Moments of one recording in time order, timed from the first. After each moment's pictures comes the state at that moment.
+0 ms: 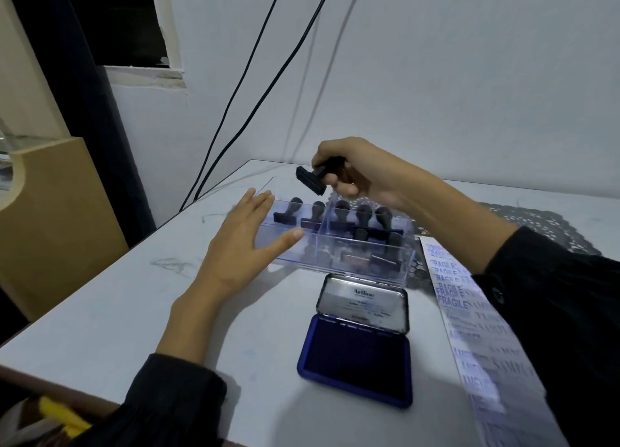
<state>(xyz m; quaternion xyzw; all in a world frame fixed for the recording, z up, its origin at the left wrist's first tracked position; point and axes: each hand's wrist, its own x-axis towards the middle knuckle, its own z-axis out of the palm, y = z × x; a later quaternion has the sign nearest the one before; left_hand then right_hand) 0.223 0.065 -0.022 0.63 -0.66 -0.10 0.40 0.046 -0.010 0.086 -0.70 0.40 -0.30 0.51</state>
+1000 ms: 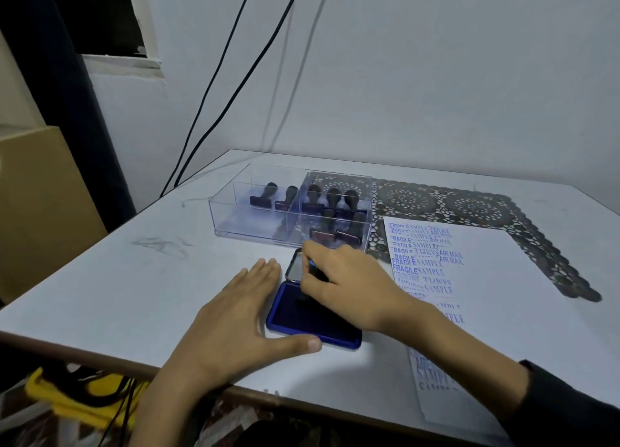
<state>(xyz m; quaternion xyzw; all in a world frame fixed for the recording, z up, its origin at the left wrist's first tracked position) 0.166 0.178 -0.035 0.64 -0.74 -0.15 0.16 -0.003 0.113 -0.005 -0.90 0.39 -0.18 0.09</state>
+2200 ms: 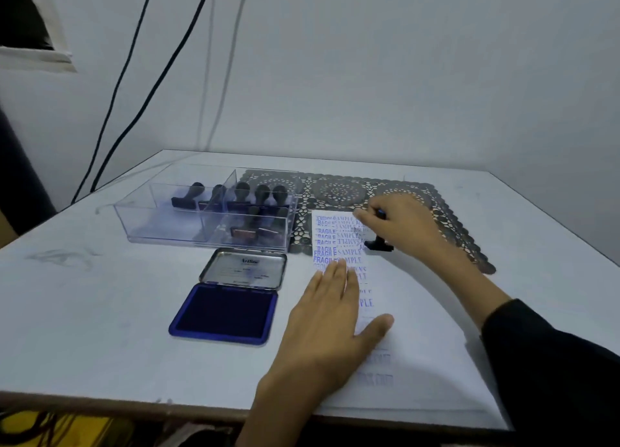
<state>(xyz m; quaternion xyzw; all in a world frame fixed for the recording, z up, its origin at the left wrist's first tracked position) -0.012 0.153 -0.051 0.52 -0.83 -0.12 0.17 -0.174 0.029 -0.005 -0.78 0.57 -0.27 -0.02</state>
